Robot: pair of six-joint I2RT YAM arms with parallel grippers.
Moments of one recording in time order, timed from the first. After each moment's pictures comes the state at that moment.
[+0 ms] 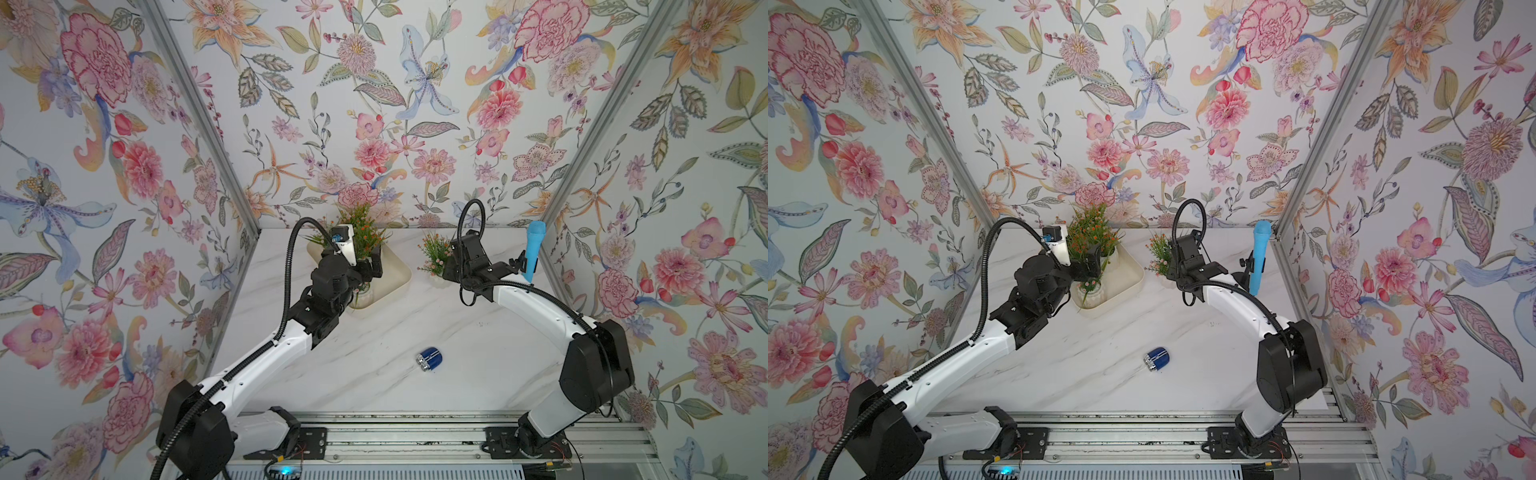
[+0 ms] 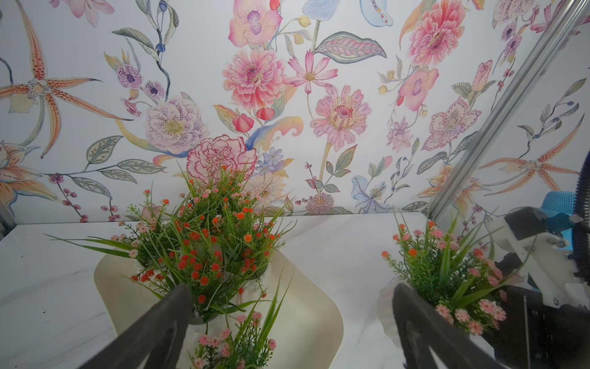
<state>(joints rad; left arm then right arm) -0.59 1.23 0.95 0.18 -0.32 -0.22 0.52 1.65 1.35 -0.47 0.31 0.58</state>
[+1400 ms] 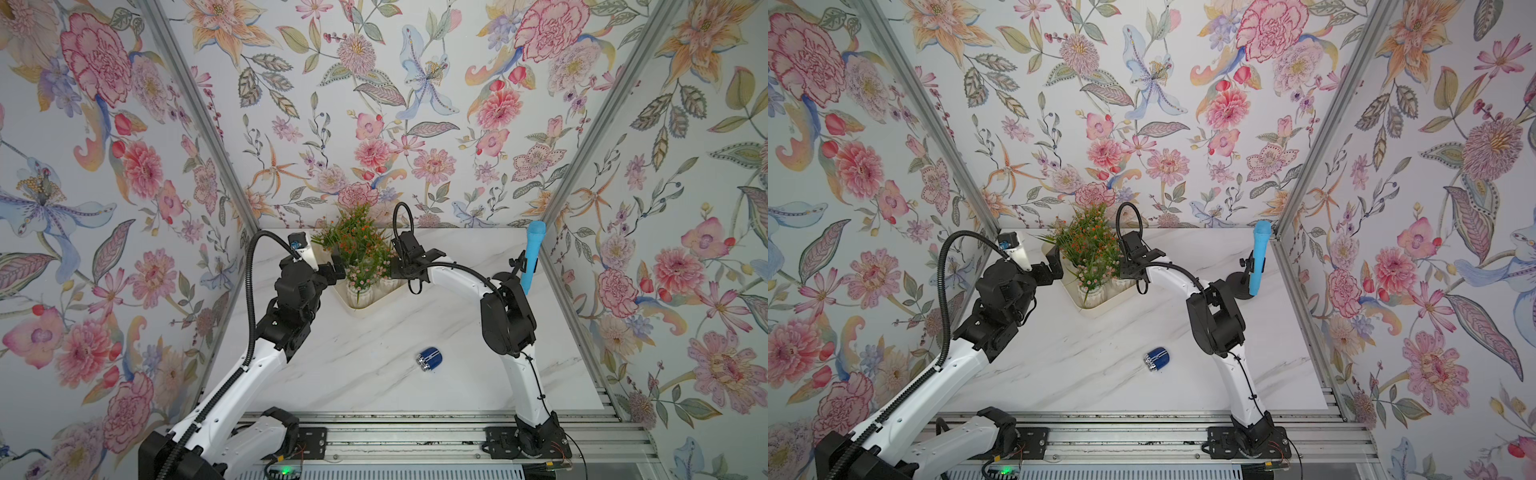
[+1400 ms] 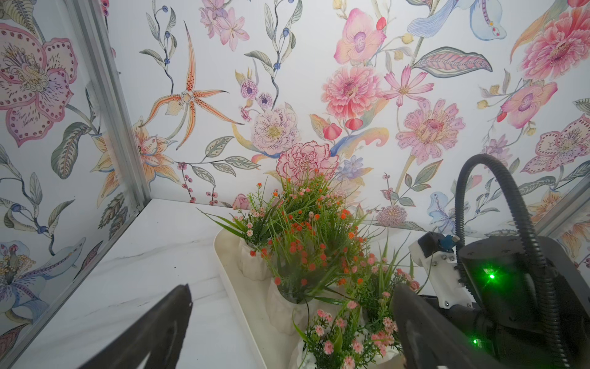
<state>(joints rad) -0.40 1.04 0.86 0.05 -0.38 -0.21 0.65 2.25 1.89 -0.53 0.15 0.50</state>
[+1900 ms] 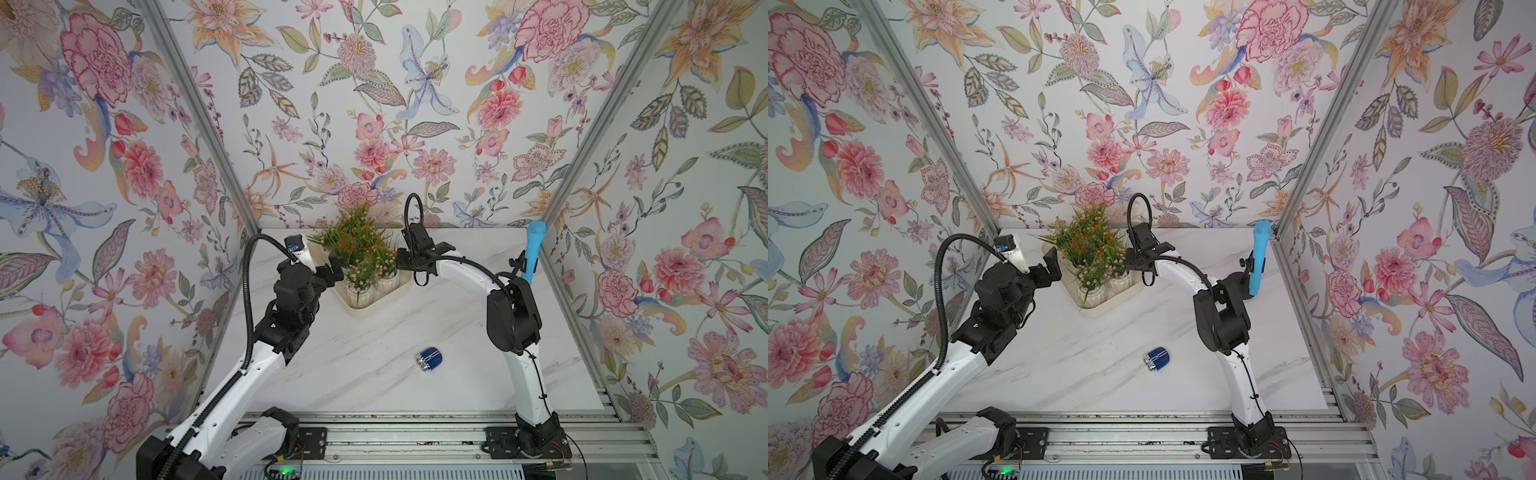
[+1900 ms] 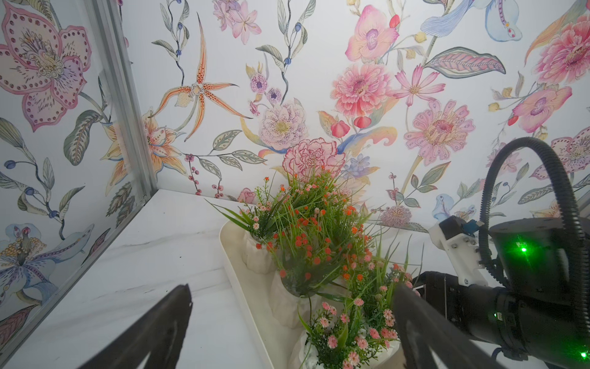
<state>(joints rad) -0.40 1.02 0.85 0.03 -0.40 -0.25 0.58 2.23 1.92 -0.52 0.09 0.51</state>
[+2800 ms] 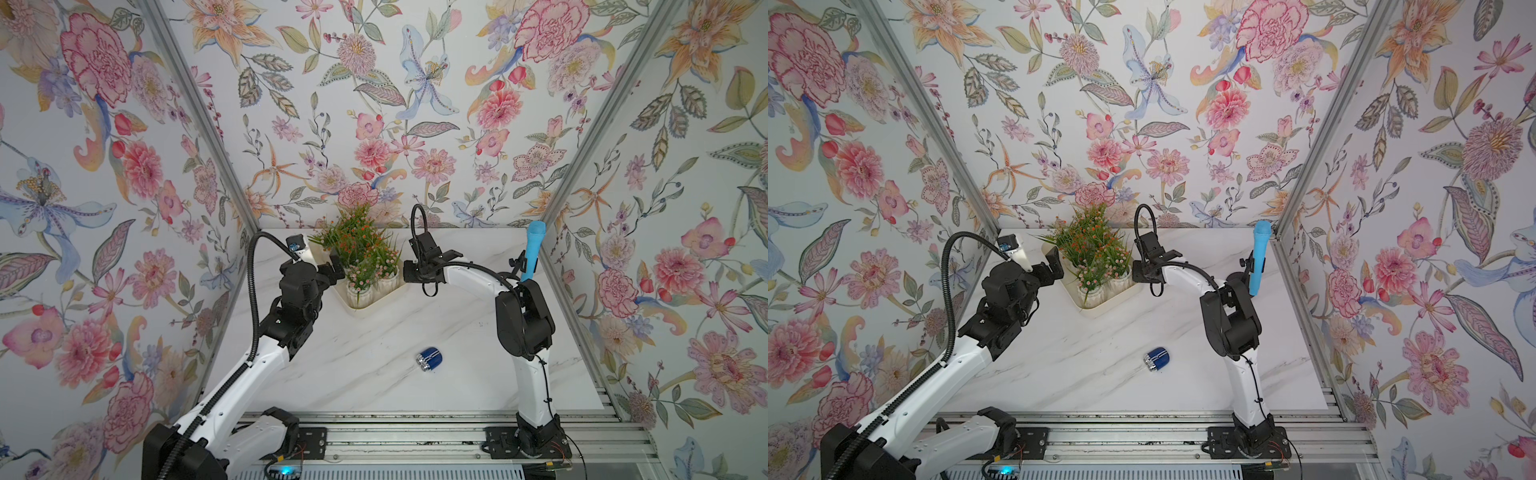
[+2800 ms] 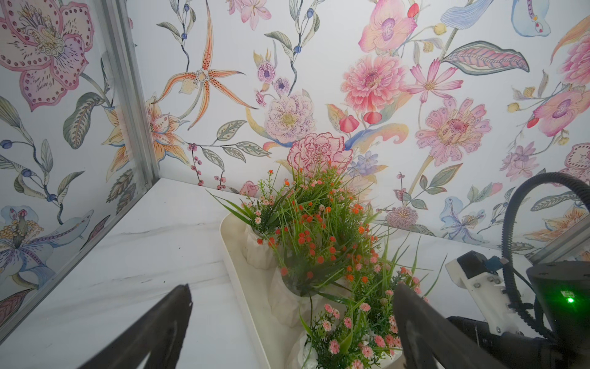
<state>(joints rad) -0.40 1.07 0.85 0.05 -0.42 -0.29 0.57 2.14 1.70 -0.51 0.01 0.46</state>
